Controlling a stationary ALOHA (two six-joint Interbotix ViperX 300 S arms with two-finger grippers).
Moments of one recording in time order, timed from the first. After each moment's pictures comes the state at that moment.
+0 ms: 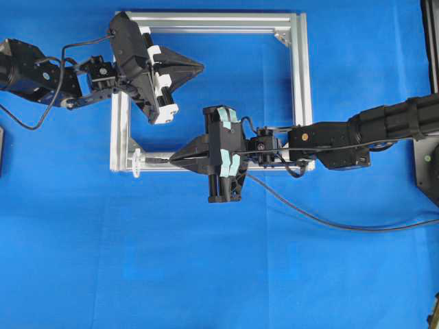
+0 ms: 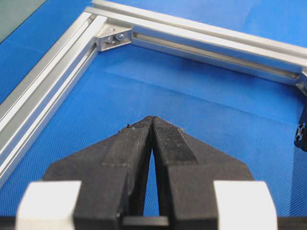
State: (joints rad) left arm 0.27 0.16 0.84 -0.08 -0.77 0.01; right arm 0.01 0.32 0.56 -0.02 -0.52 0.11
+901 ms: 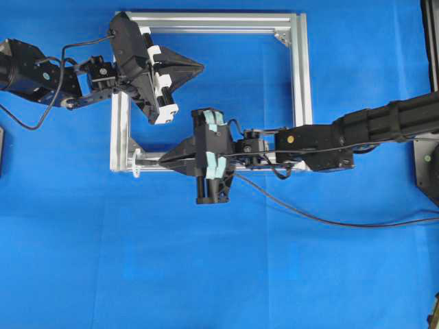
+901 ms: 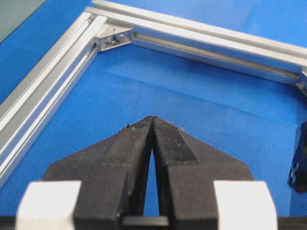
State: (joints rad) left arm 0.27 0.16 0.84 -0.08 -0.77 0.01; right arm 0.01 0.39 0.47 -0.02 -0.51 0.11
